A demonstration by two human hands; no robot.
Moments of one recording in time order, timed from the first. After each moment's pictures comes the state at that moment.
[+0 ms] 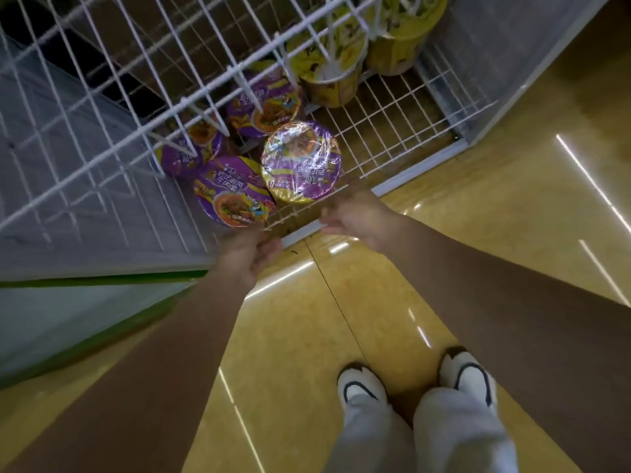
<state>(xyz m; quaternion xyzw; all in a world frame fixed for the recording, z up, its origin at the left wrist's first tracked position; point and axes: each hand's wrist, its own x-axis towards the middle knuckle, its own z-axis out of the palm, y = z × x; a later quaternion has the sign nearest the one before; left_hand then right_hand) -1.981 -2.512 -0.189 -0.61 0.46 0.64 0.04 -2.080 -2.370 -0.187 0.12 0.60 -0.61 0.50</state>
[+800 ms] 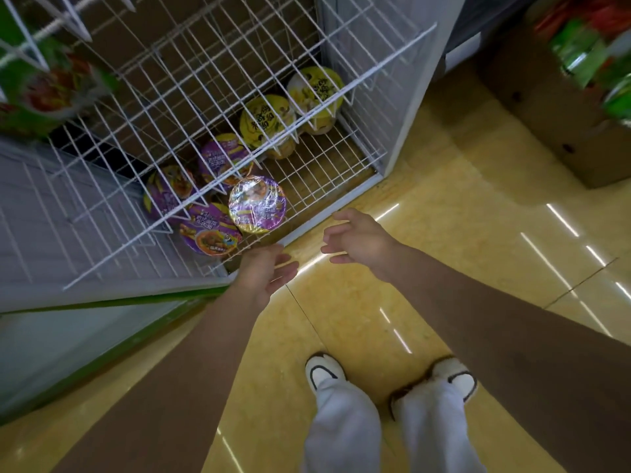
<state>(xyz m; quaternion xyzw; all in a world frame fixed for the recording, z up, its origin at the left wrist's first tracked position) -2.007 -2.401 -0.052 -0.56 0.49 0.65 0.16 -2.075 -2.253 -0.025 0.14 0.65 -0.57 0.48</state>
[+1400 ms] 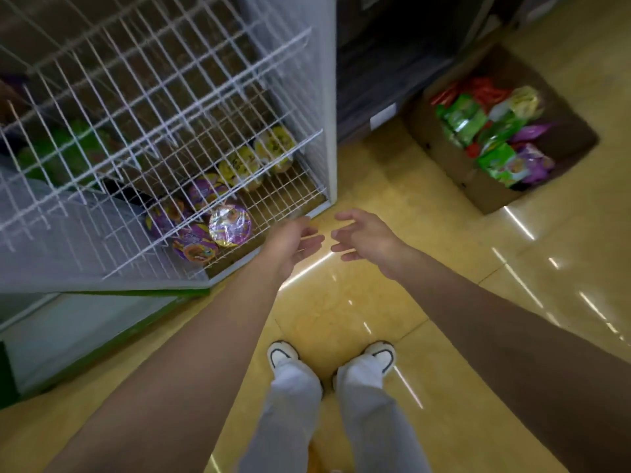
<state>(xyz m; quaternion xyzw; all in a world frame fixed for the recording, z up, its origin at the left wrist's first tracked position) -2.068 -2.228 0.151 -0.46 0.53 0.69 0.17 -2.095 -2.092 0.178 0.11 0.71 -0.55 0.42</state>
